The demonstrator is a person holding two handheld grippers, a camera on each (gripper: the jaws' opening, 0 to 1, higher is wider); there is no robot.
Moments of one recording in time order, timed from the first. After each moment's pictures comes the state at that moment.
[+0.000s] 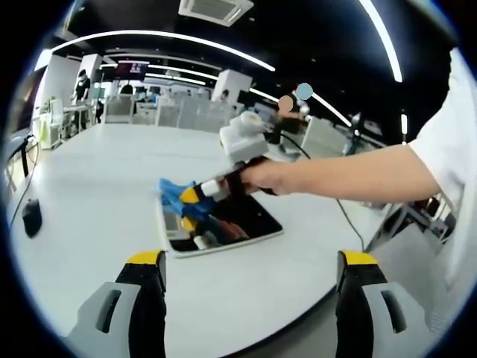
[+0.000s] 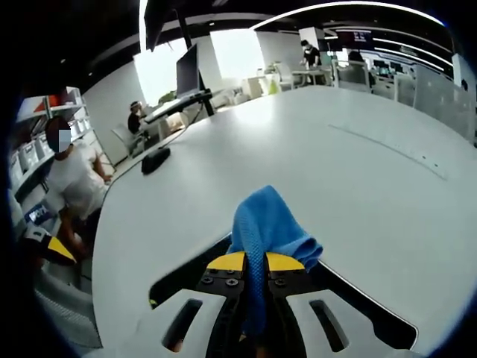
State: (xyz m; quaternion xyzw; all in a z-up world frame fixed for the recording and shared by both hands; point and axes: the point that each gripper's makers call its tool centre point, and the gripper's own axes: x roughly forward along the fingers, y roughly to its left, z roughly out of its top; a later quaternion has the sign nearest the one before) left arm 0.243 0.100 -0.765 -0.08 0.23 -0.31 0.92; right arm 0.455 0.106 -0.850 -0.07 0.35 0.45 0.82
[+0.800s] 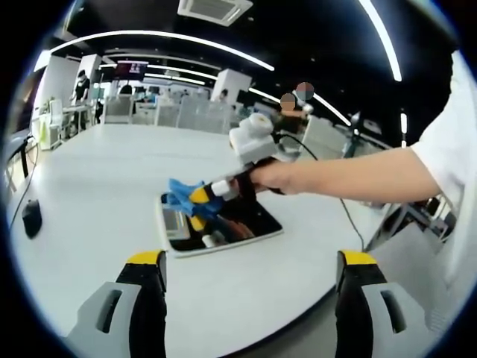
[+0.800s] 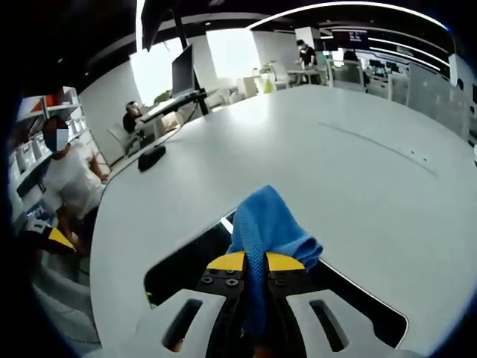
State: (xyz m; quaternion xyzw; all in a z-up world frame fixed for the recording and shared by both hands) left arm 0.242 0.101 -0.766 -0.08 0.24 -0.31 0.92; right arm 0.454 0.087 -0.852 -0.08 0.35 0.43 0.83
